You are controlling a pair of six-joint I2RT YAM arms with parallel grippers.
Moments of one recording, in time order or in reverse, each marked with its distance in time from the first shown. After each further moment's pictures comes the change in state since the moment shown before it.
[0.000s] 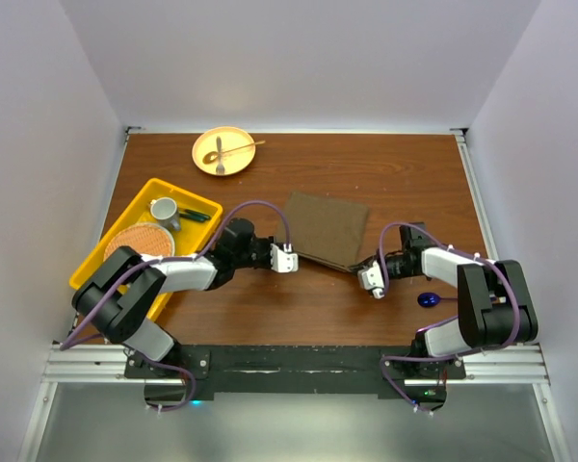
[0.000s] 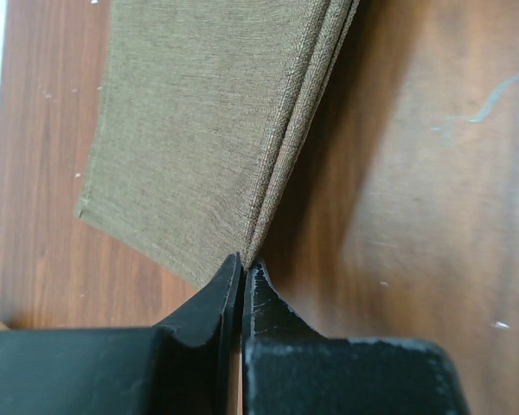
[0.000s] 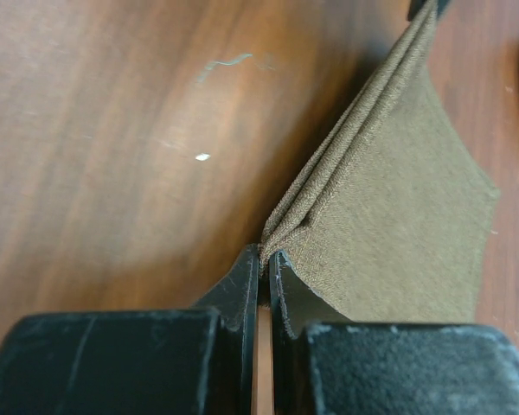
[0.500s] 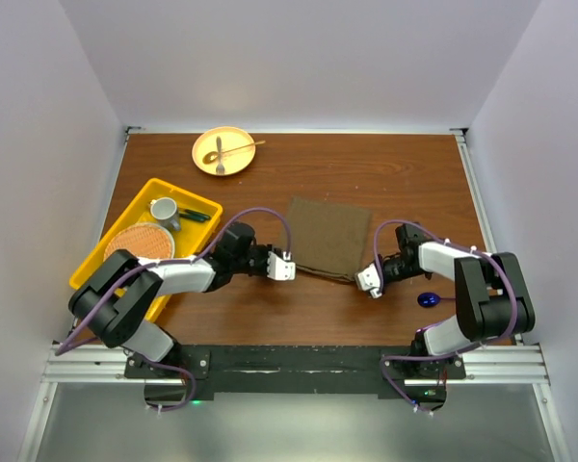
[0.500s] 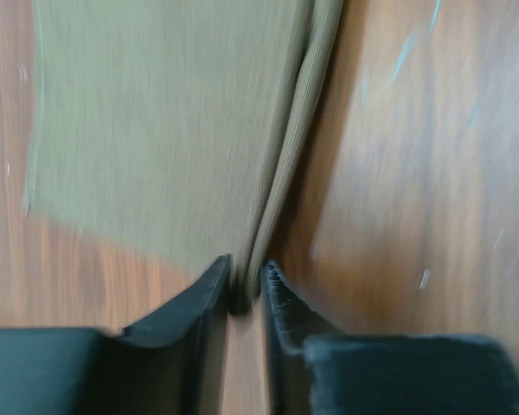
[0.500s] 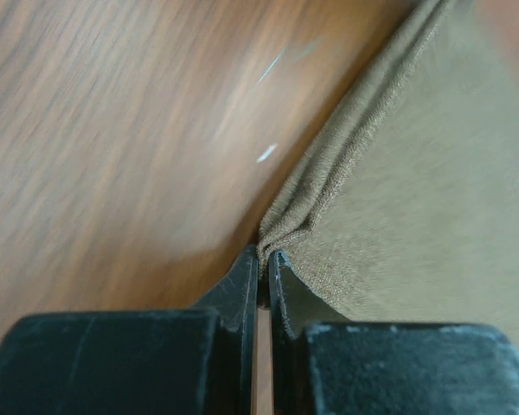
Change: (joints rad) left arm -0.020 -0.019 -0.017 -0.115 0.042 0.026; right arm 0.035 0.047 0.047 -0.157 0.081 -0.031
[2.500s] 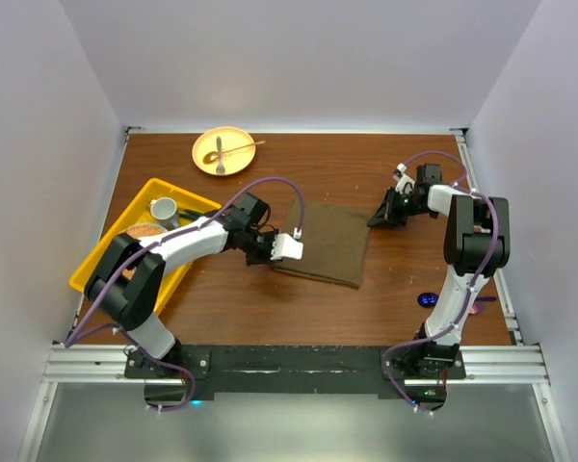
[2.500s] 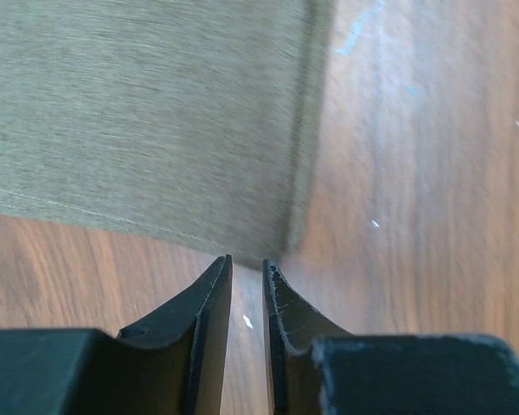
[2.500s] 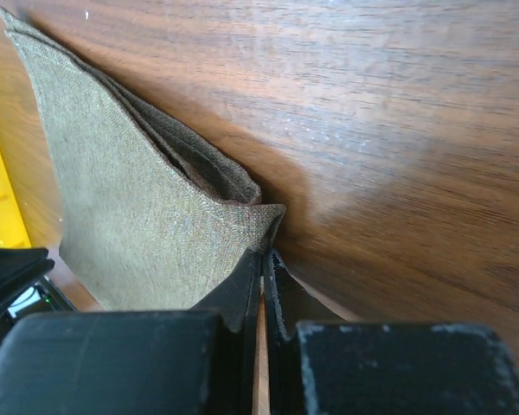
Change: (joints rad) left arm 0.042 0.111 0.438 -0.762 0.064 0.014; right arm -0.200 0.498 0.645 0.111 0.299 2.194
